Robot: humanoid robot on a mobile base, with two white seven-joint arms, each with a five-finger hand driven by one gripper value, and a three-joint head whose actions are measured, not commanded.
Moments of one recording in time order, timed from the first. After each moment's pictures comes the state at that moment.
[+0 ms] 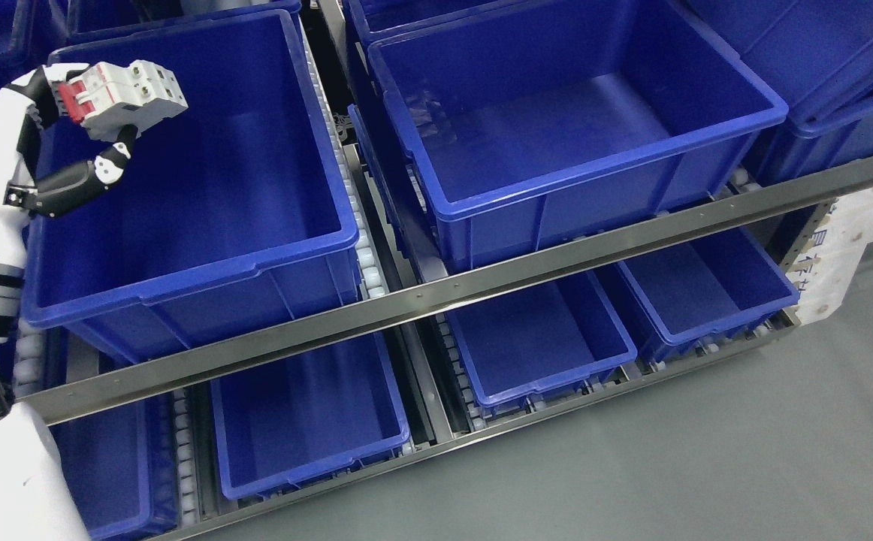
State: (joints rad) left arm -0.75 0.11 0.47 -1.56 -0.34 -0.26 -0.61; right arm 0.09 0.00 0.00 -0.25 0.07 0.01 -0.14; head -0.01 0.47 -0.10
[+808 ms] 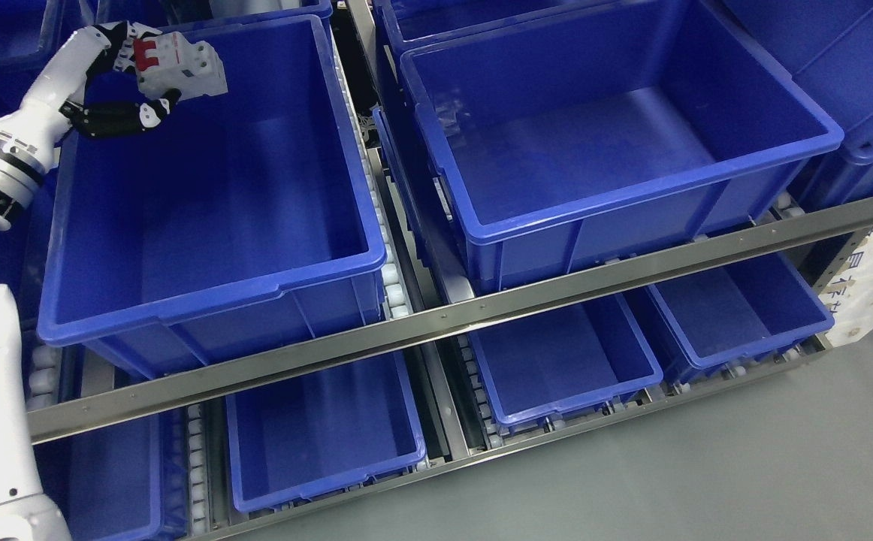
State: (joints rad) left arm -1.07 0.32 0.17 -1.06 -0.46 -0.27 -0.61; right arm 0.09 0.00 0.00 -0.25 0.07 0.01 -0.14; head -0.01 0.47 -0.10
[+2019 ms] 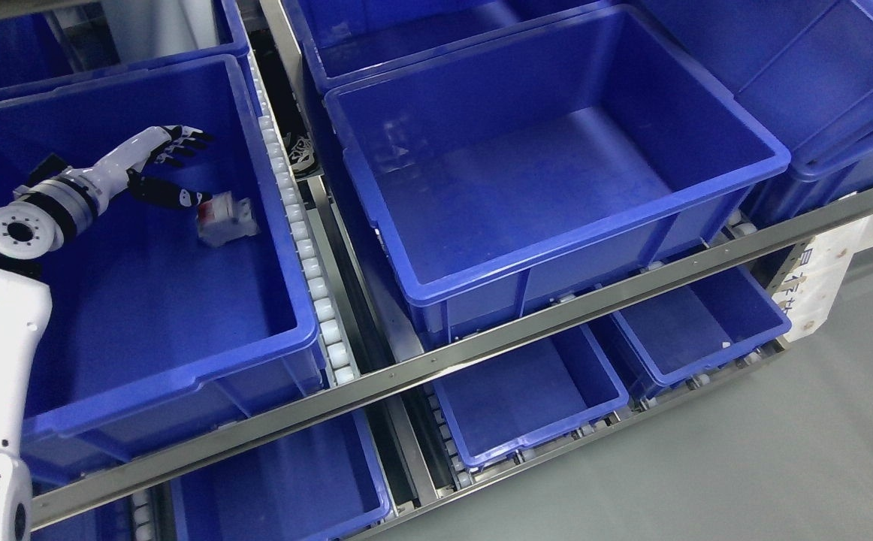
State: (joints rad) left arm -1.24 0.39 -0.10 -0.54 -0.56 -0.26 -0.53; right arm 0.09 0.00 0.00 -0.25 0.07 0.01 -0.14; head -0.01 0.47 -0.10
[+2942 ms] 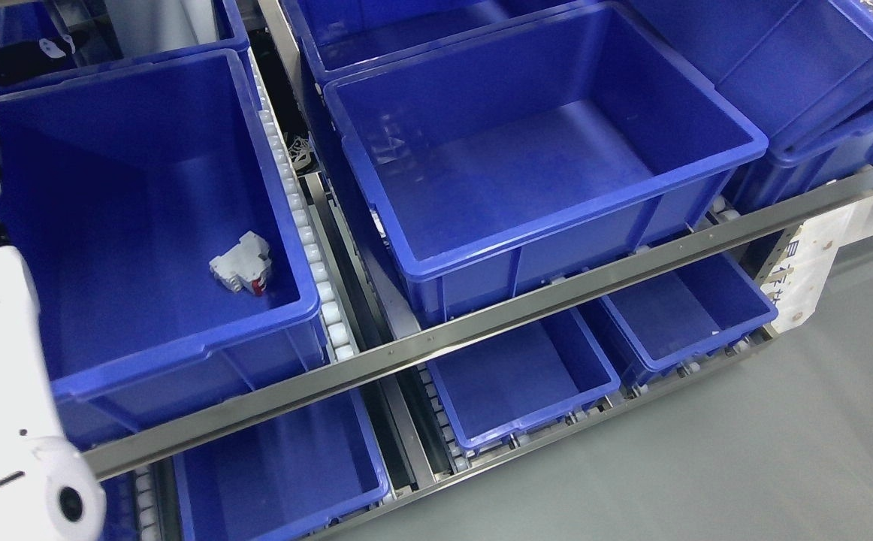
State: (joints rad) left arm -1.18 0.21 0.39 -0.91 -0.40 -0.06 -0.15; right arm 0.09 0.00 0.00 -0.25 0.07 0.01 -0.14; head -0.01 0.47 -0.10
